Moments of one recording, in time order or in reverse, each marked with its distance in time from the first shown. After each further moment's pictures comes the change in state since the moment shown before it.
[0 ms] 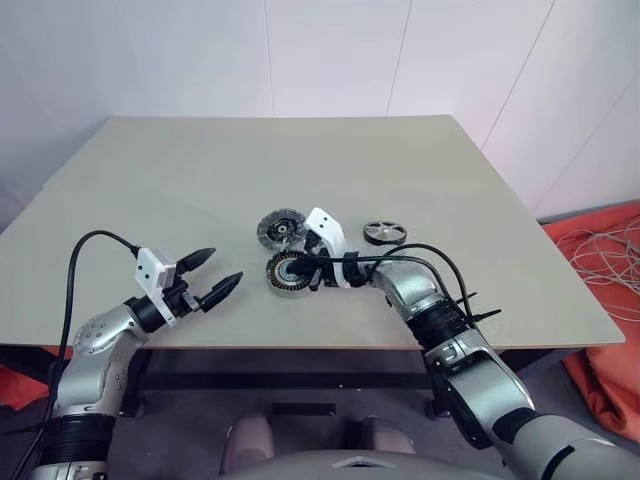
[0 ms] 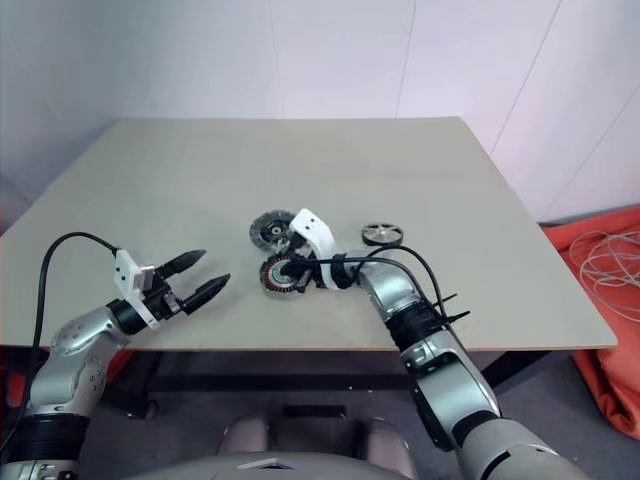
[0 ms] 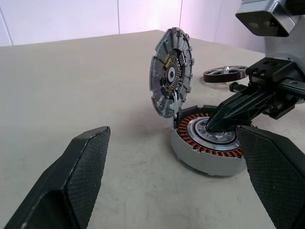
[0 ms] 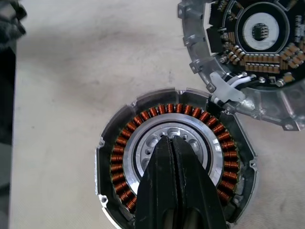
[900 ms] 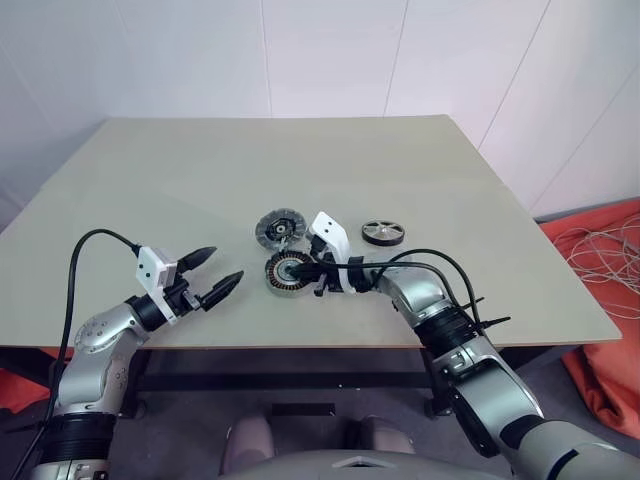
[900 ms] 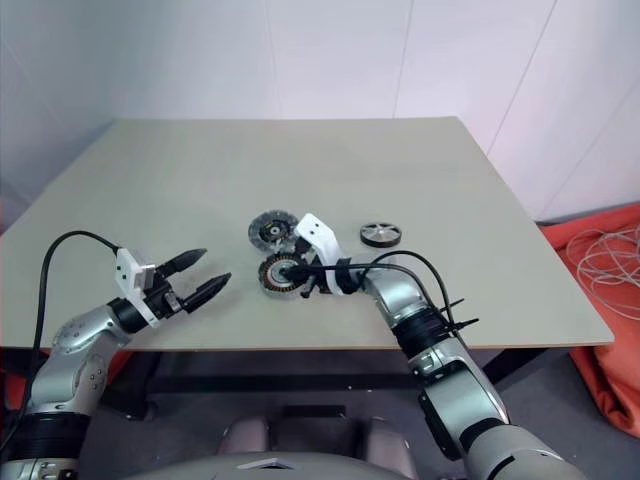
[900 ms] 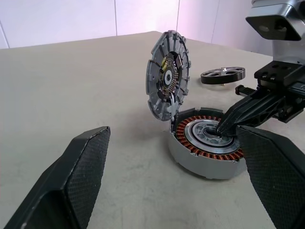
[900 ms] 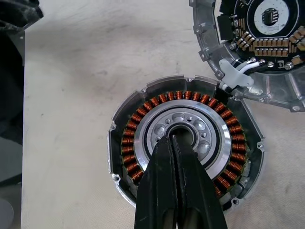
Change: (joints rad) left arm -0.007 0.000 -0.004 0.001 0.000 0.000 0.000; right arm 0.037 -0.026 0.014 -0.060 0.005 0.000 0.014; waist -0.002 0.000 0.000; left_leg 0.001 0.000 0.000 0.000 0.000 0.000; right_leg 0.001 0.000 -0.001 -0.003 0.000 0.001
